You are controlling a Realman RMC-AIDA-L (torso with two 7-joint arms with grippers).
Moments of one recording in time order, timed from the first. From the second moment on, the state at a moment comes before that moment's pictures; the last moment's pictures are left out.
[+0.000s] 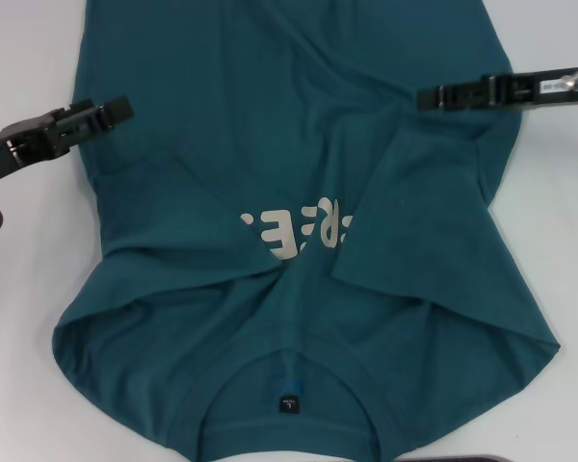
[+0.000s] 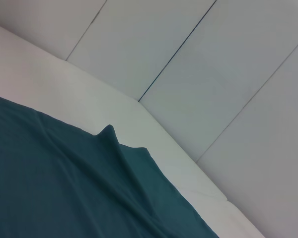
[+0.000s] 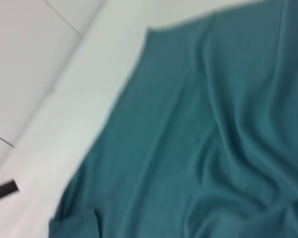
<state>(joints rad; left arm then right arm) -0.45 -2.12 -2.79 -0.64 -1.12 1.52 -1.70 0.63 2.01 -0.70 -0.71 -2.19 -1.38 2.17</state>
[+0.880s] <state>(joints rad) -0.45 -2.13 -2.79 -0.64 -1.15 1.54 -1.70 0.47 2.05 -0.52 -0.61 -1.84 -1.38 1.55</state>
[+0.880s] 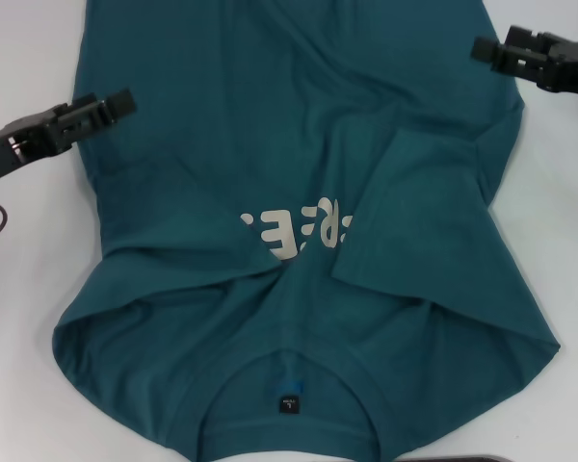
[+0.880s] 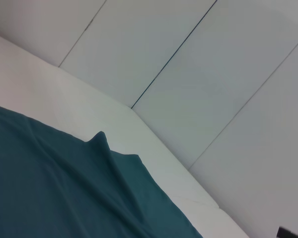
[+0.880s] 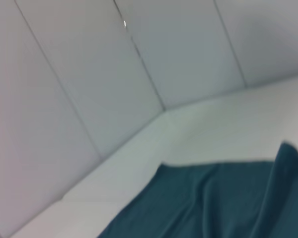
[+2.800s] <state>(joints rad) -0.27 -2.04 -2.74 -0.69 -0.78 1.75 -1.80 0.41 2.07 -0.42 -0.60 -1.76 -1.49 1.60</state>
